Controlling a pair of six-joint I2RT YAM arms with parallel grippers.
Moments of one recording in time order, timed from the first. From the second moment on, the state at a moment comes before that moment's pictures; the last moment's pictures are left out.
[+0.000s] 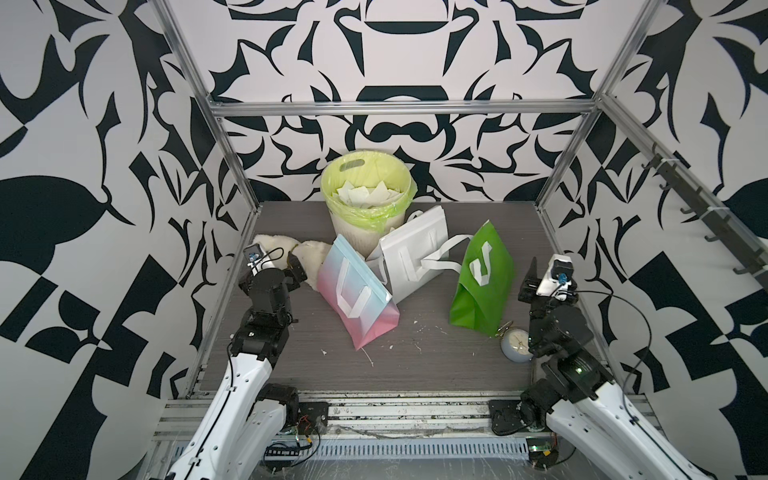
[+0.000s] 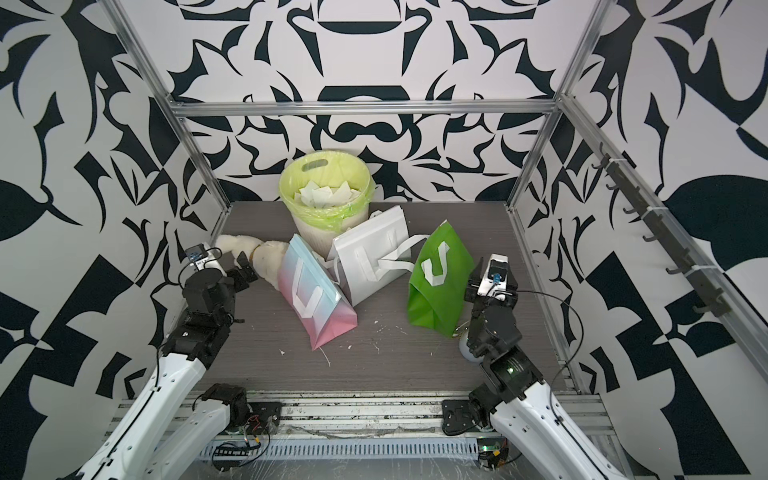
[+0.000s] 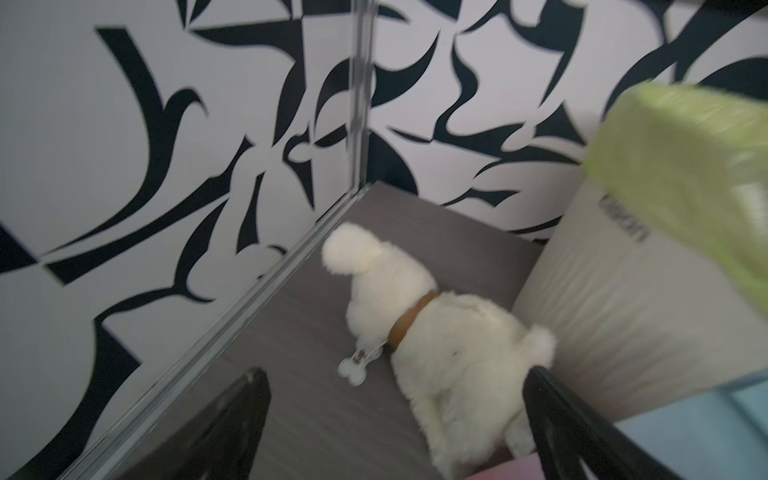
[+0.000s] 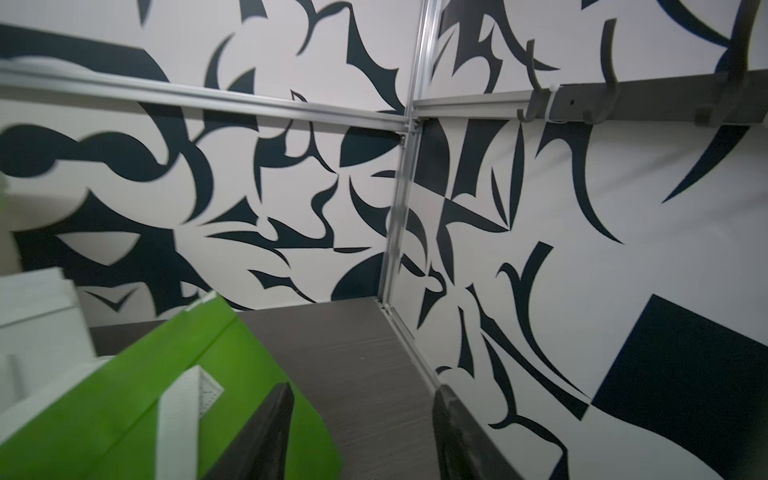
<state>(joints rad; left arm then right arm) -0.14 0.76 0.56 -0.12 -0.50 -0.30 0.44 0.56 0.47 0.12 0.83 -0.13</state>
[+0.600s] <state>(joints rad) 0.16 0.93 0.22 0.27 -0.40 -0.41 -0.04 1.14 0.25 0.39 0.44 0.28</state>
